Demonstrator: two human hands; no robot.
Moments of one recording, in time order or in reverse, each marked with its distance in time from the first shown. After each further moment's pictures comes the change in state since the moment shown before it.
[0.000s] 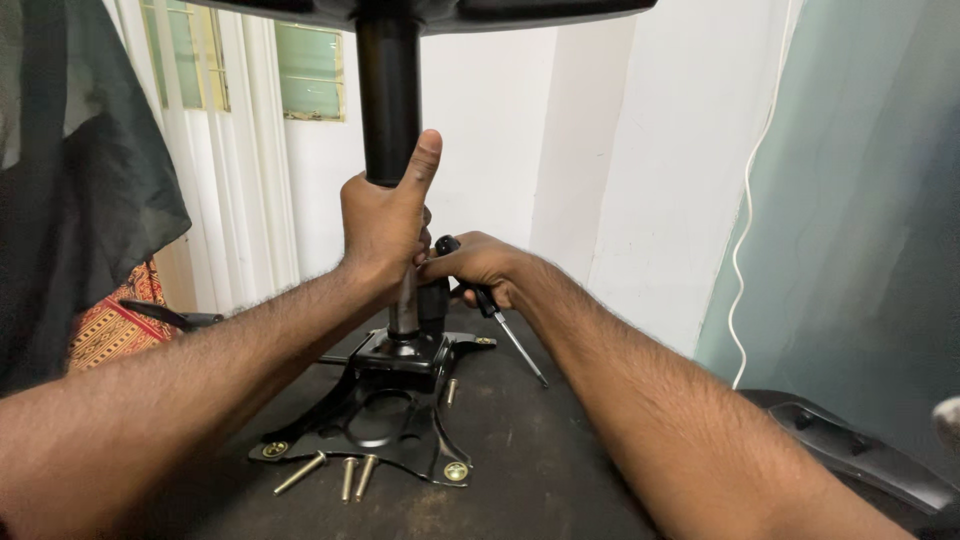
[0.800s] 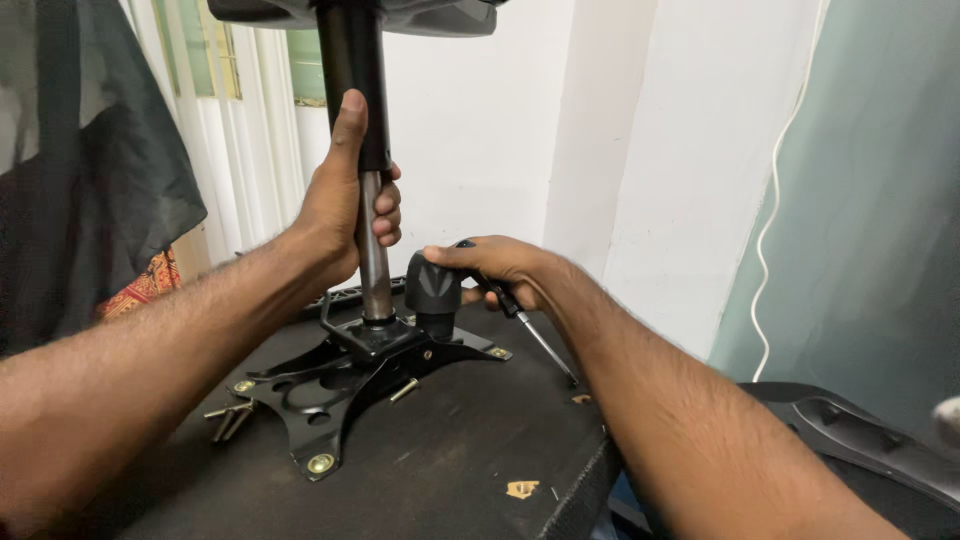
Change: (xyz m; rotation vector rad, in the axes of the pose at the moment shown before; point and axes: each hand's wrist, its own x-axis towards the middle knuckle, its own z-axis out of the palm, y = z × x) left_hand 0.025 -0.010 -0.052 -0.149 -0.171 -0.164; right_hand 0.005 0.021 -0.006 0.133 -0.054 0.005
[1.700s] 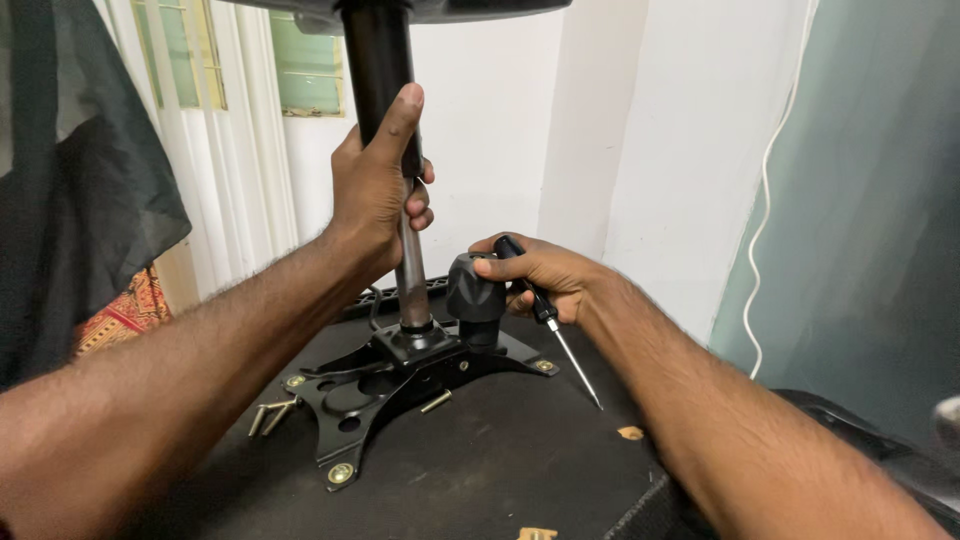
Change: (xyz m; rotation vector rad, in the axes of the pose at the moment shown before) left_hand 0.014 0.022 0.046 -0.104 0.090 0.196; right_hand -0.029 0.005 -0.040 0.435 -0.114 -0.097
